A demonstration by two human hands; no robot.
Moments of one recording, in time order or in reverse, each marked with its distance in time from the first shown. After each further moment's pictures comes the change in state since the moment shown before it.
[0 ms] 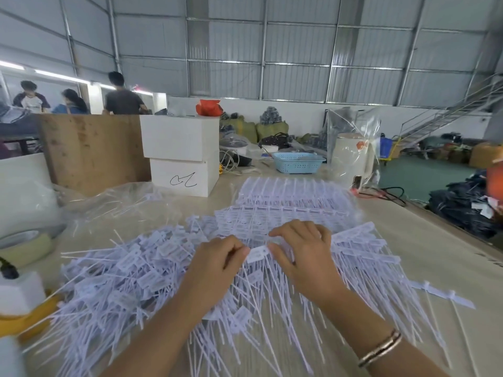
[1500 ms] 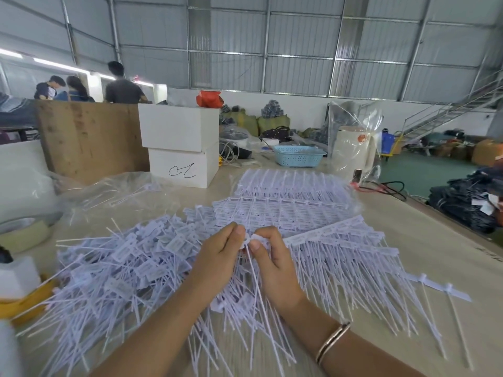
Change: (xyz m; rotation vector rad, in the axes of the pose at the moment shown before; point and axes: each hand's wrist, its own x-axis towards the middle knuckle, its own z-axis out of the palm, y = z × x) left_hand -0.001 0.015 0.017 -0.459 0.020 -0.263; right_hand -0.016 -0.035 0.047 0.972 0.055 0.211
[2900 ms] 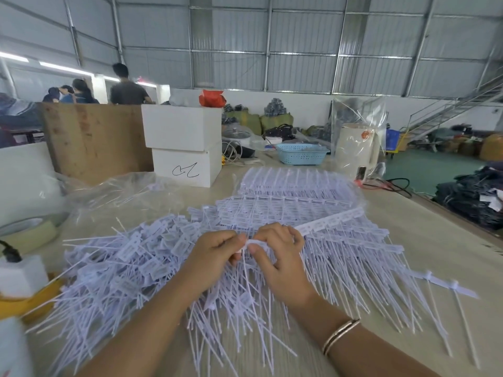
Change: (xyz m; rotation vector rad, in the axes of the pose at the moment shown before) left_hand 0.005 -0.002 -0.019 -0.017 -0.106 -0.057; right_hand 0.004 0.006 -0.010 -0.406 0.038 -0.225
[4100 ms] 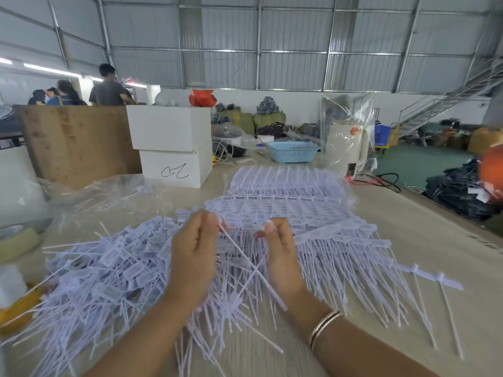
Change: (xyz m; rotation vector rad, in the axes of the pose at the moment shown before) left_hand -0.010 0.016 0.018 0.048 0.419 0.340; right_hand 0.002 0.000 -0.007 0.574 0.082 0.440
